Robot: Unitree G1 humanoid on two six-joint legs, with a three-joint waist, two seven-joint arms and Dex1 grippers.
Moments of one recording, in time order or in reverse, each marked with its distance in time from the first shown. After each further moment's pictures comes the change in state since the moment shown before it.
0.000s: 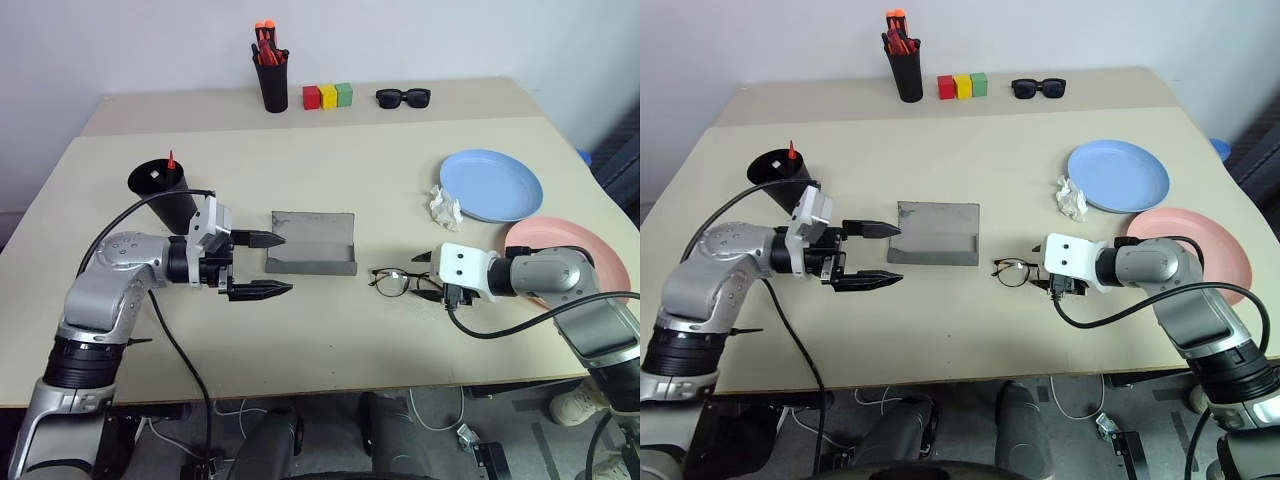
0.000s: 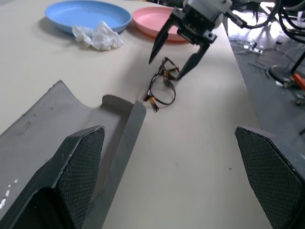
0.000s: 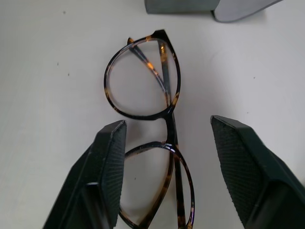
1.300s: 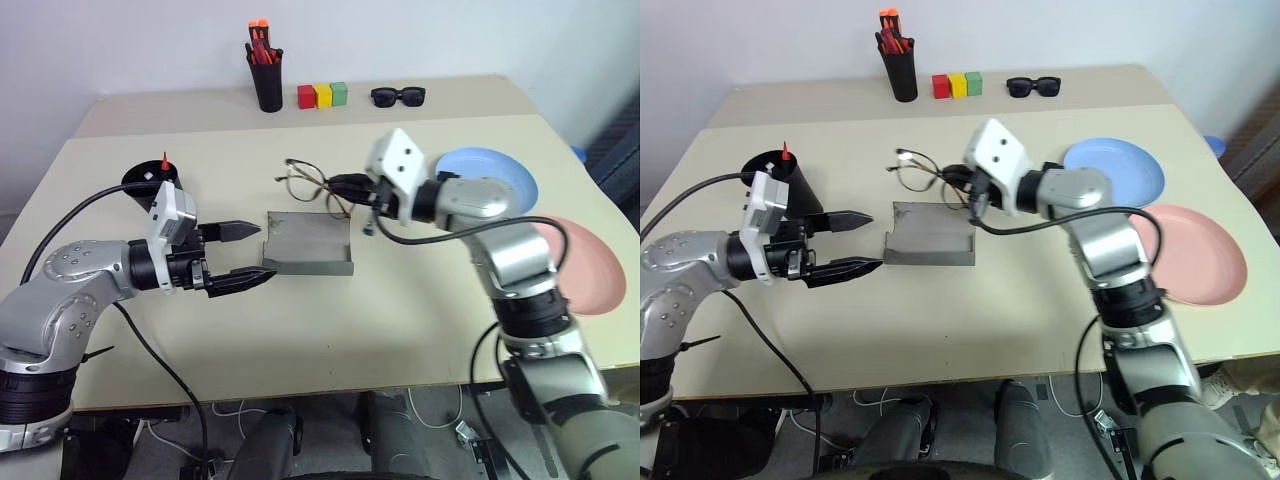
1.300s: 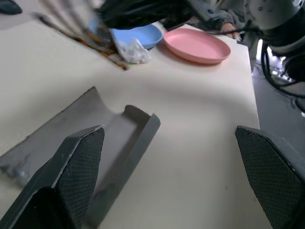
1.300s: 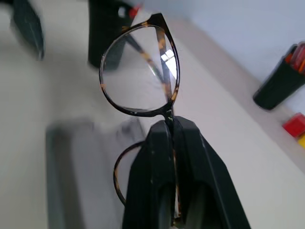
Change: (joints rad) left arm 0.149 0.129 0.198 -0.202 -0.256 0.194 0.218; right arm -0.455 0.584 0.052 0.065 0.131 0.310 -0.293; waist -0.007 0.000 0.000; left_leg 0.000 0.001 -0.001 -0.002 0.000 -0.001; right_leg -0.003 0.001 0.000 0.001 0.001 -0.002
